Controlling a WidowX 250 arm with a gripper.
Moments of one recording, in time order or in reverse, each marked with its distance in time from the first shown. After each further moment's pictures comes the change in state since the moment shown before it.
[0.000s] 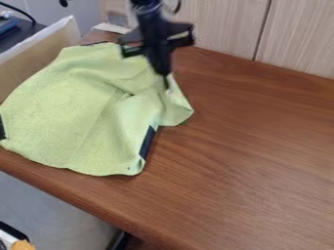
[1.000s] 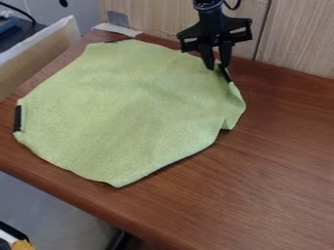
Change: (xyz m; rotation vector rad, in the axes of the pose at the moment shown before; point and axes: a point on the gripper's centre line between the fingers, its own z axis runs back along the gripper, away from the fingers) arm 0.019 -0.064 -0.039 -0.045 0.026 -0.069
